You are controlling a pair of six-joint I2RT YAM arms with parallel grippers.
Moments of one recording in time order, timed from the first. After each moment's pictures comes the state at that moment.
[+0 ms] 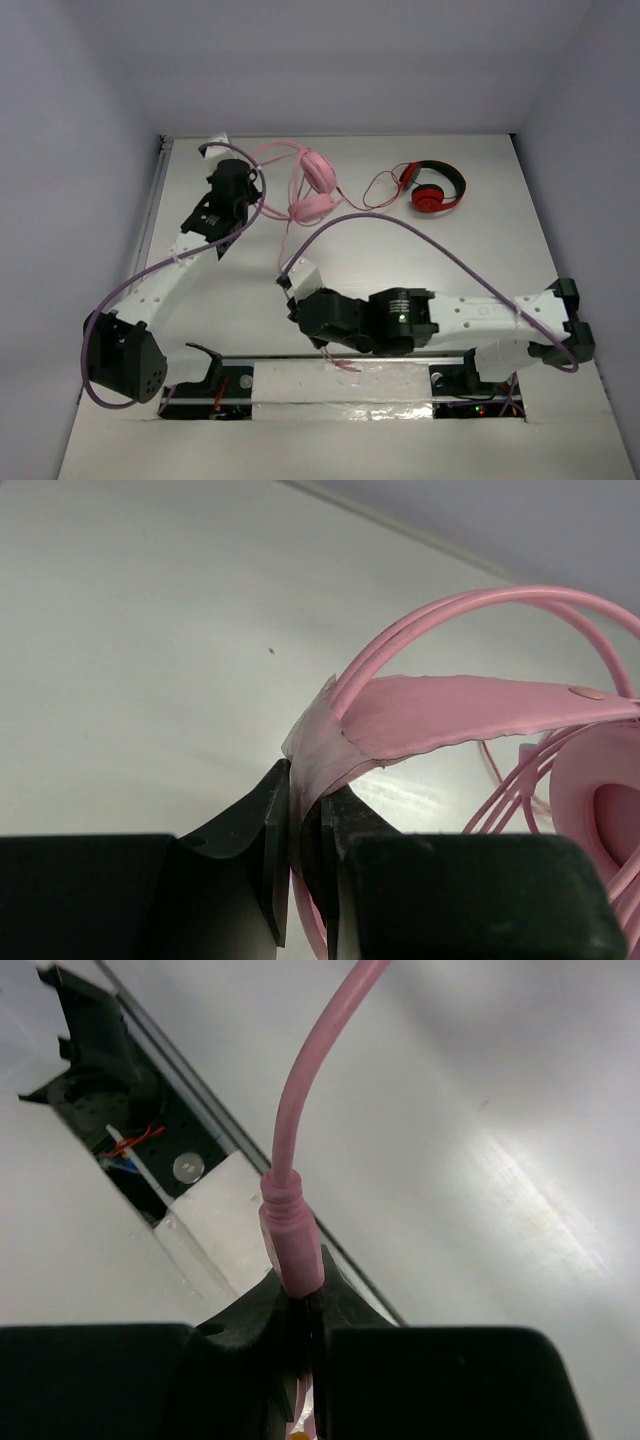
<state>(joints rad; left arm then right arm) -0.37 1.26 1.06 -0.19 -0.45 -0.54 1.54 1.47 1.44 -0.71 0.48 0.49</state>
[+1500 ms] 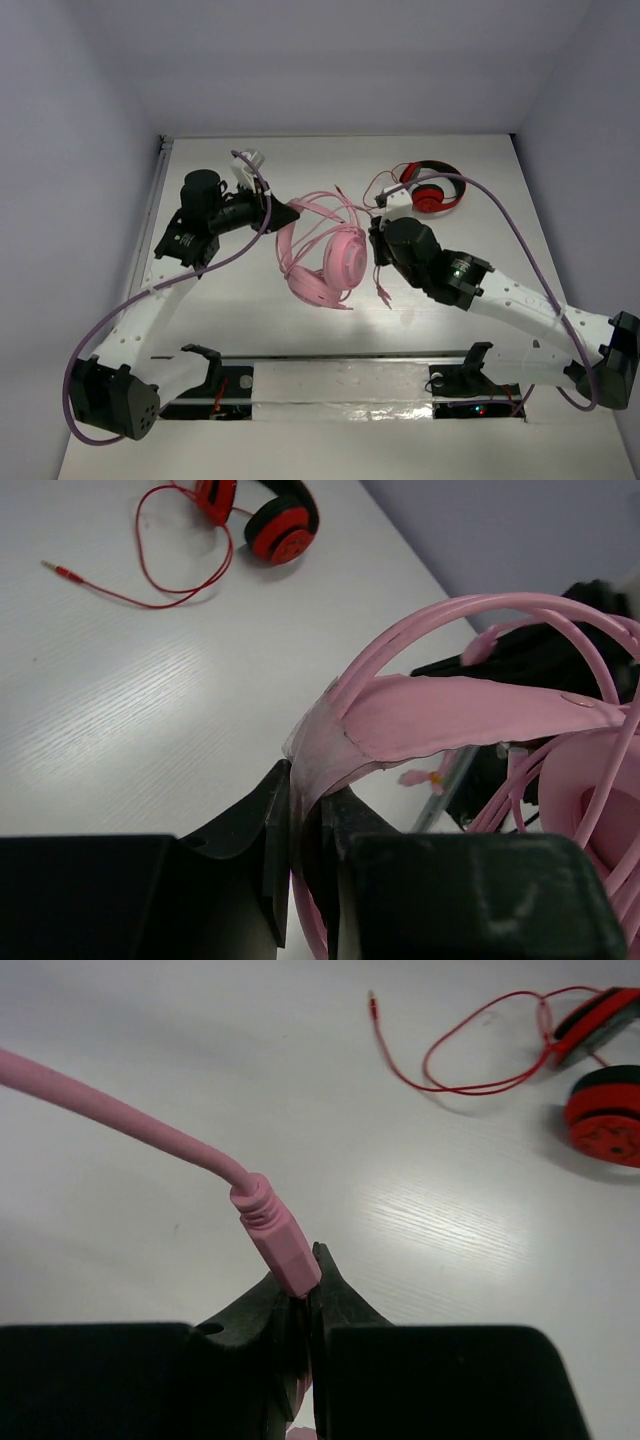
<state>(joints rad) -0.30 1.07 0.98 -0.22 0.67 -0.36 0.96 1.11 1.00 -0.37 0.55 0.29</state>
